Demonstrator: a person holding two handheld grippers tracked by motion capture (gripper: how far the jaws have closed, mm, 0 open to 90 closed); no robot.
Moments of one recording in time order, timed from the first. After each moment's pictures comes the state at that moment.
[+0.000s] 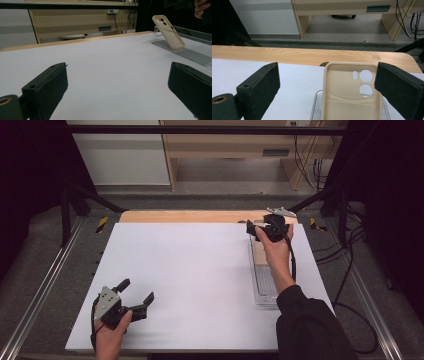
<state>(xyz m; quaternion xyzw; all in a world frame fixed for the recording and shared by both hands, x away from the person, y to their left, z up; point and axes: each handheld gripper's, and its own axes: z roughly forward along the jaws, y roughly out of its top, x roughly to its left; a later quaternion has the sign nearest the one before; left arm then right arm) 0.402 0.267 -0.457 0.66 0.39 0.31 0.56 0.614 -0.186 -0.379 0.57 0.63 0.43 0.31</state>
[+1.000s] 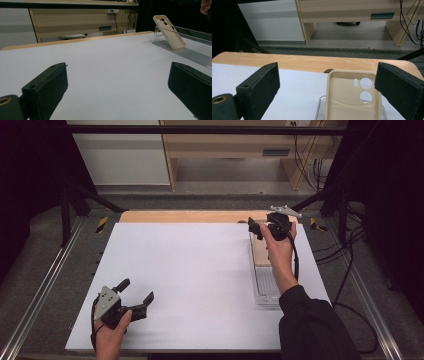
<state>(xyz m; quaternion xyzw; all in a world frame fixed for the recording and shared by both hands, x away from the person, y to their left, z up) 0.403 0.268 -0.458 0.66 0.39 0.31 0.56 0.605 -0.191 -0.366 0.55 0.62 0.46 0.31</state>
